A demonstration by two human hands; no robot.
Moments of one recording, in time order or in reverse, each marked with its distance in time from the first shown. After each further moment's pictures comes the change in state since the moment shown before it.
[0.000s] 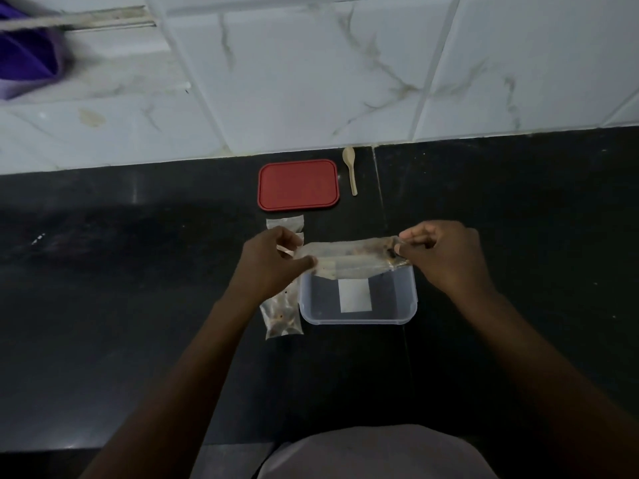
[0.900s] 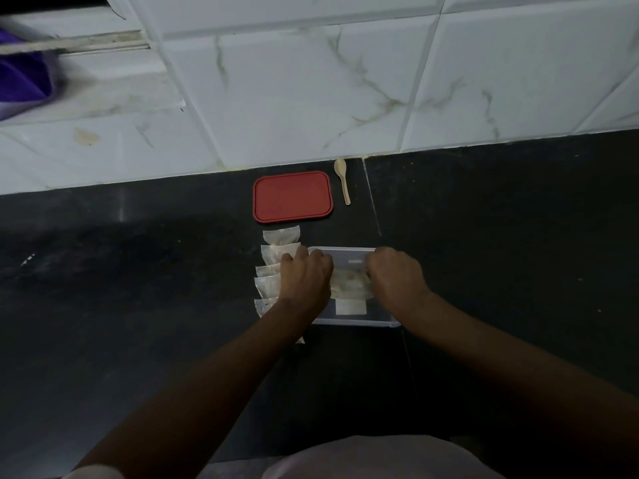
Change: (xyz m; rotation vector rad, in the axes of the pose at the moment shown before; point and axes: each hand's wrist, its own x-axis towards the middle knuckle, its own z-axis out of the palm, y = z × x) left_hand 0.012 0.014 0.062 0.891 -0.055 0.320; right_hand -0.003 -0.034 0.055 -0.807 -0.385 -0.121
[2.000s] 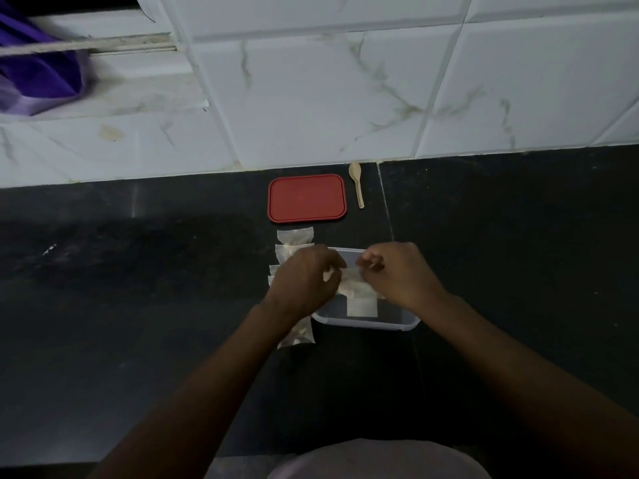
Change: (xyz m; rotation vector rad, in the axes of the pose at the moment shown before) left_hand -0.019 -0.034 -0.013 -0.609 0.166 0.120; right_hand -0.001 0.001 0.000 0.558 0.176 -0.101
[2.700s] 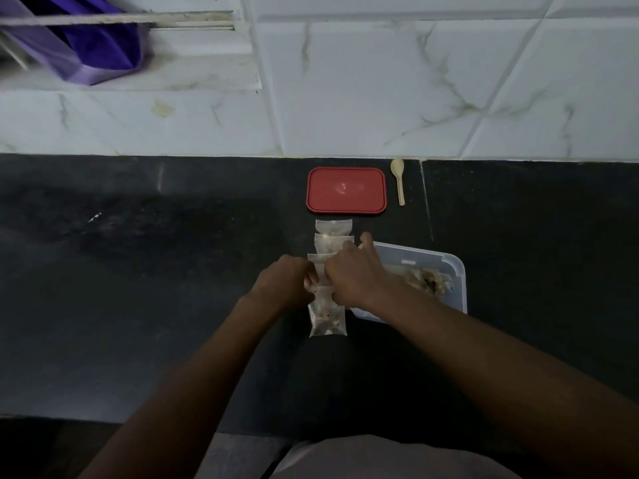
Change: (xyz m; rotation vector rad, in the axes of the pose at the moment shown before) left_hand -0.040 -0.076 -0.032 0.067 -0.320 -0.376; right_hand 0.033 -0.109 0.069 -0.863 -0.333 -0.326
